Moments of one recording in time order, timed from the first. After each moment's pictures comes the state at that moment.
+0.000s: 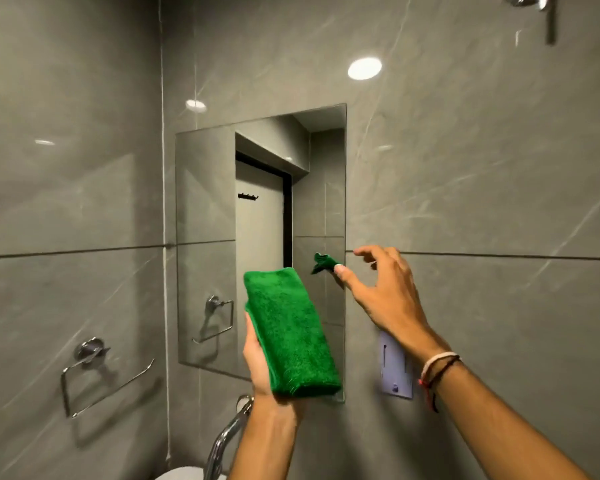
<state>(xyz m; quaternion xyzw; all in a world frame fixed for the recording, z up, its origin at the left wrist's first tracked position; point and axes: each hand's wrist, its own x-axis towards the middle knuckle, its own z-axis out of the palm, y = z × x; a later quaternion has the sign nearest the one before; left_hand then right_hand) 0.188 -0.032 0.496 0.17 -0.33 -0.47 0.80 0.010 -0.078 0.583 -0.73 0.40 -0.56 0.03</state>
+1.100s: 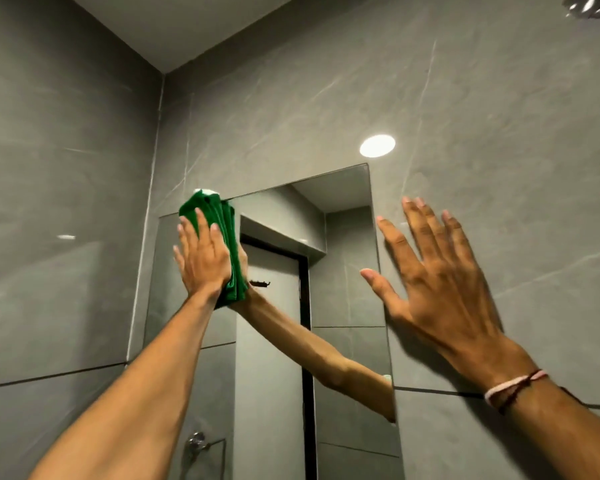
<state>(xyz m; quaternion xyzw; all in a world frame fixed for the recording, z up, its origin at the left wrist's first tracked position) 0.380 -0.269 0.788 0.56 -0.42 0.29 0.65 0.027 -0.251 0.717 -0.63 0.35 -0.52 -0.45</state>
